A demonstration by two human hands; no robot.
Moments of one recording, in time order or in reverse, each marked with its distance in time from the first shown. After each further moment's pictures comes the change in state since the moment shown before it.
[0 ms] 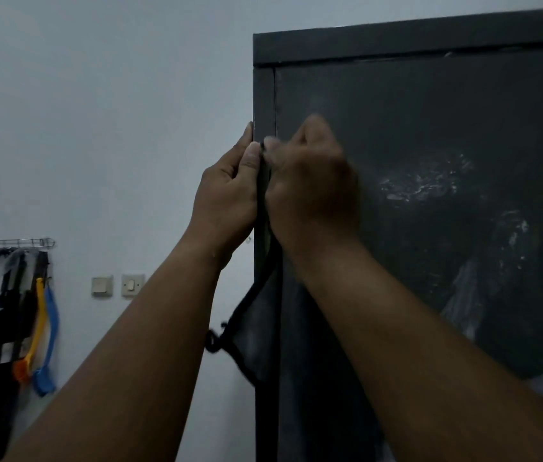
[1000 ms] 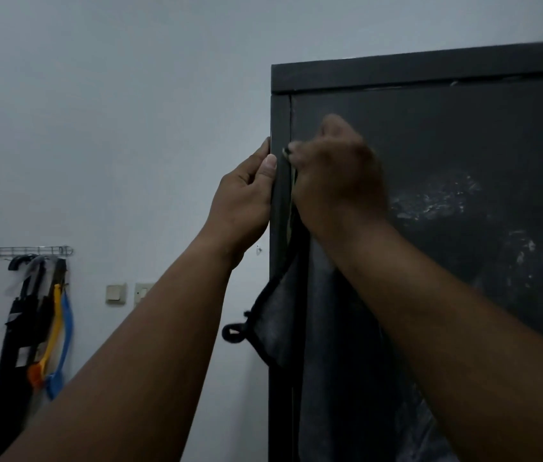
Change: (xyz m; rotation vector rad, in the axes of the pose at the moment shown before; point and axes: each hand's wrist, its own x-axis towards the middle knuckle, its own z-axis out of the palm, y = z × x) left_hand 0.007 0.018 -0.006 -0.006 -0.063 -0.103; right_hand 0.032 0.009 -0.011 -0.108 -0.094 -0.042
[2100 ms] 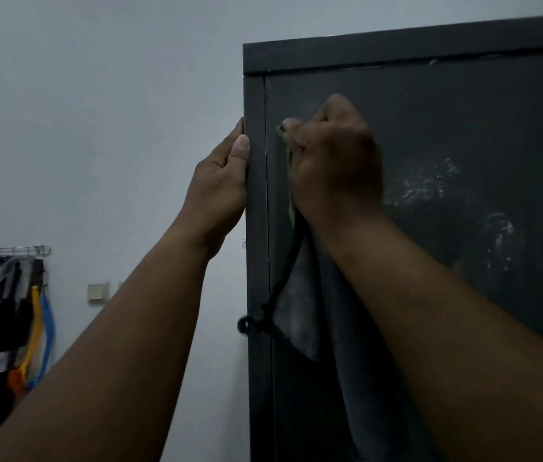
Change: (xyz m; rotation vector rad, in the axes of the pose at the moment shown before) left_hand 0.004 0.000 0.003 0.013 -0.009 0.042; right_hand -0.004 0.021 0.000 0.056 0.048 0.013
